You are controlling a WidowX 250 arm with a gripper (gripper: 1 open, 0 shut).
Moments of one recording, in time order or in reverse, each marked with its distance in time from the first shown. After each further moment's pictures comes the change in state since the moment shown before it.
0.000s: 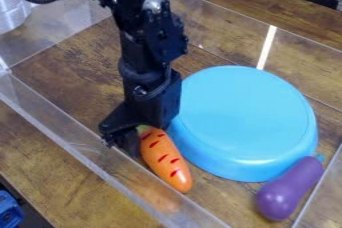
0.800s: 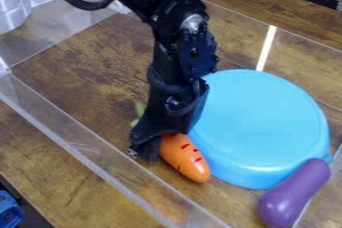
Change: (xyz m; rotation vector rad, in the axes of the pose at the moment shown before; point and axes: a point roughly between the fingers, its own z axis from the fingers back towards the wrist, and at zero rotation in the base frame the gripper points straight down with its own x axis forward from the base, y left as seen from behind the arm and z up) arm 0.007 0.009 -0.025 -0.041 0.053 0.106
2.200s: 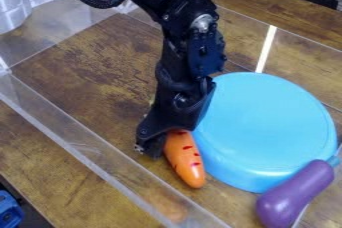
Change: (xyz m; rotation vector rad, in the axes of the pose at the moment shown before) arm -0.001 0.001 0.001 -0.004 0.018 0.007
